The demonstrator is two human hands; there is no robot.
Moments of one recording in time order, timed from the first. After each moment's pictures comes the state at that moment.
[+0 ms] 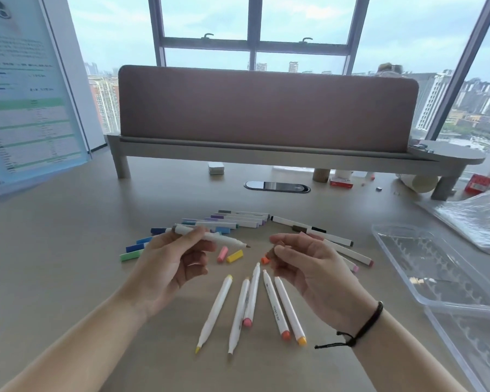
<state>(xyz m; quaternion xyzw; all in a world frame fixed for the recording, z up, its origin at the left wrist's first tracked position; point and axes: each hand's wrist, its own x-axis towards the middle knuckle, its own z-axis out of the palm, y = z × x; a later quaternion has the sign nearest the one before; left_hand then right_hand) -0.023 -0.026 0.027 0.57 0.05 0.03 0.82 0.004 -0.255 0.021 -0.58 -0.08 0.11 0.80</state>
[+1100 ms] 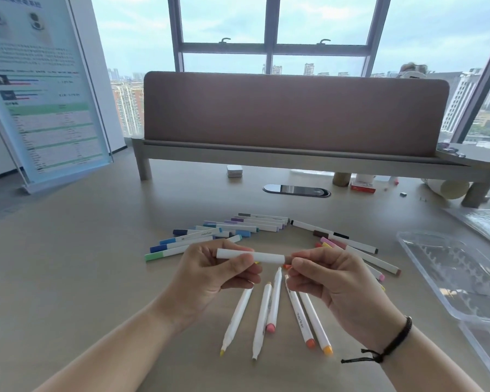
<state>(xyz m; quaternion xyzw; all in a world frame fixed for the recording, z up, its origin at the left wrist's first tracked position) -0.034 -0.037 0.020 0.64 -0.05 0.04 0.77 -0.002 -0.254 0.020 -0.59 -0.11 0.11 0.79</state>
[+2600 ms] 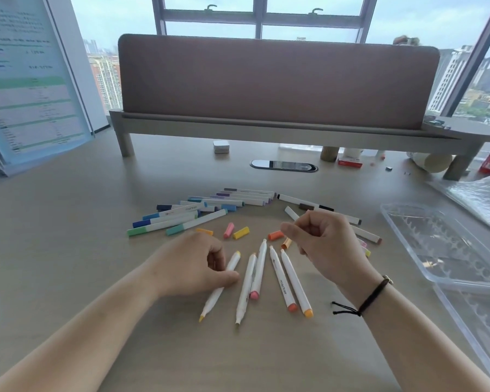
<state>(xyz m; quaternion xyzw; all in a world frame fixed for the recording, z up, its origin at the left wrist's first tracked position) -0.028 -0.028 0.014 0.97 -0.07 -0.02 0.22 0.012 -0.263 0.016 -0.83 -0.10 -0.07 0.55</state>
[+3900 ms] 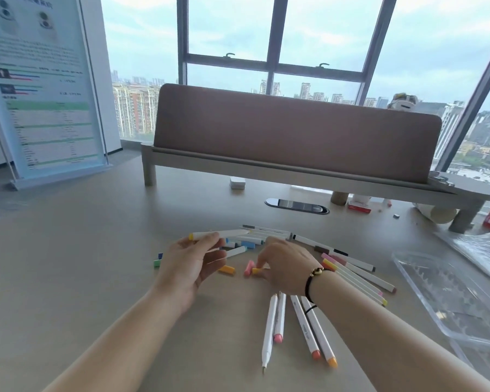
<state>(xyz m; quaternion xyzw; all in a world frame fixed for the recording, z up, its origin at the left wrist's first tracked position) -0.009 -0.003 0.027 0.50 0.16 0.11 0.84 0.067 -0.181 0.029 -0.96 -0.30 -0.02 0.00</state>
